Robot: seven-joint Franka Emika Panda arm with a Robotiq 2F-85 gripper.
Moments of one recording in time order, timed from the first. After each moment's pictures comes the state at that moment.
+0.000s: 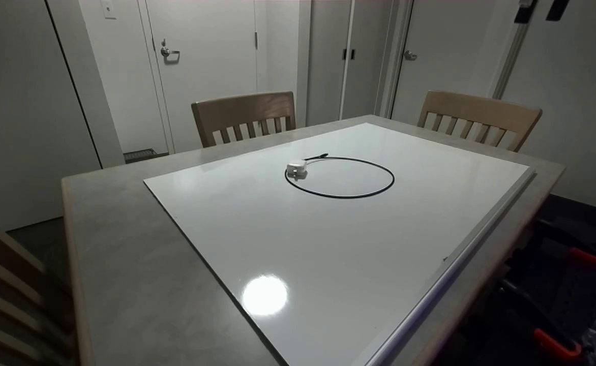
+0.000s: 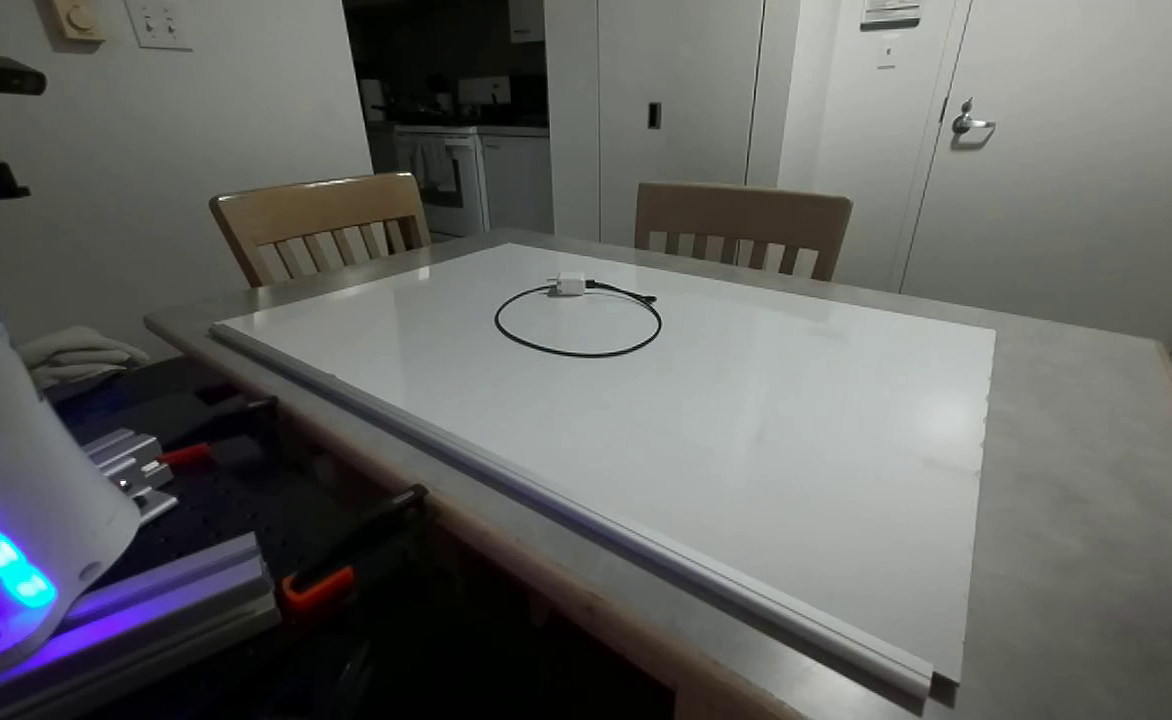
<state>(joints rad) -0.24 -0.63 -0.18 -2.55 -0.24 2.05 -0.03</state>
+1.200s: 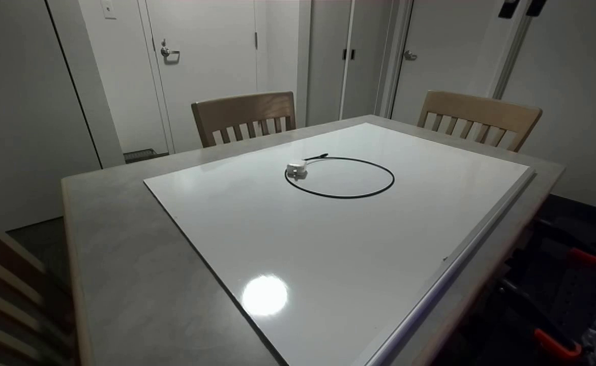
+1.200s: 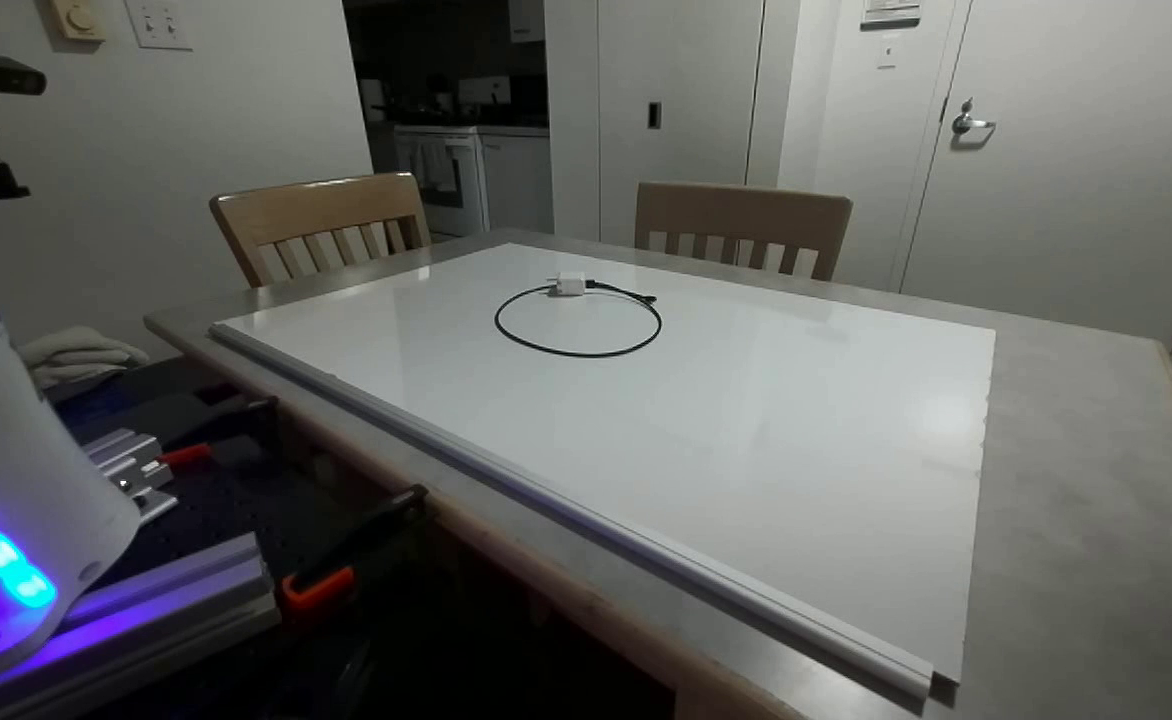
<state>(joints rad) -0.20 -0.61 -0.20 -2.53 -0.23 2.15 -0.10</state>
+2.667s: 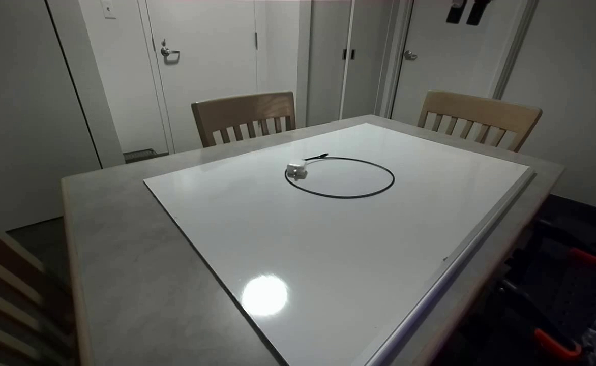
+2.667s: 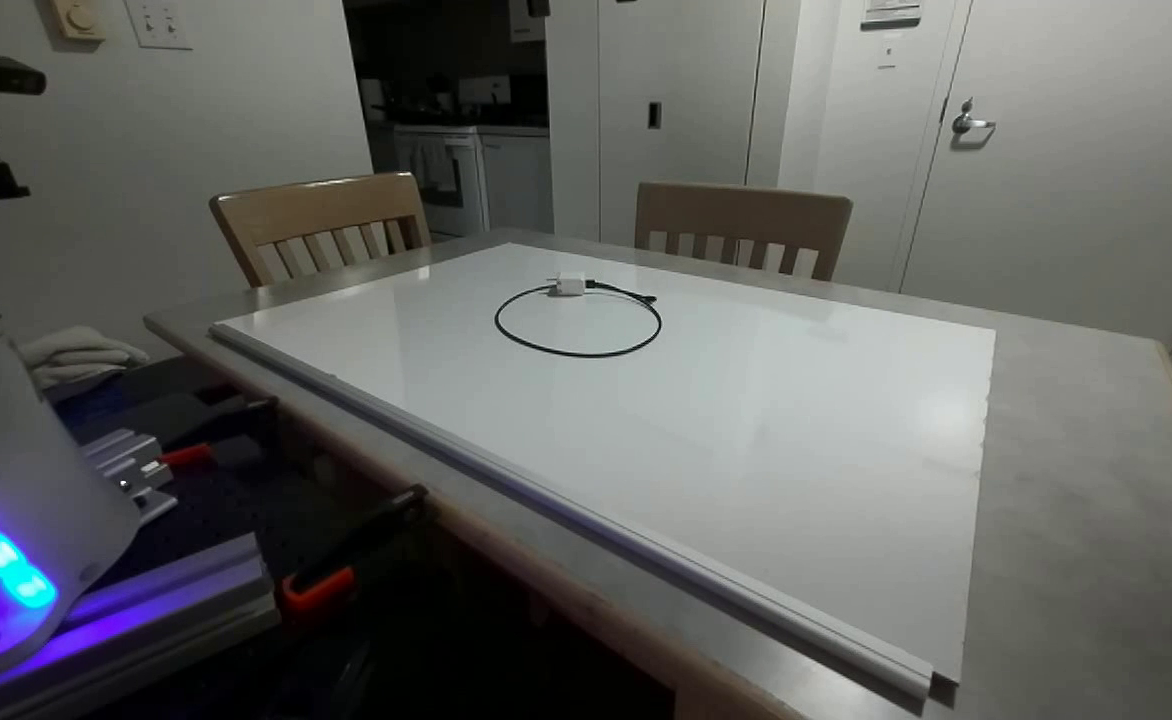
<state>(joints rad) -0.06 -0.41 -0.16 -2.40 -0.09 2.15 -0.20</state>
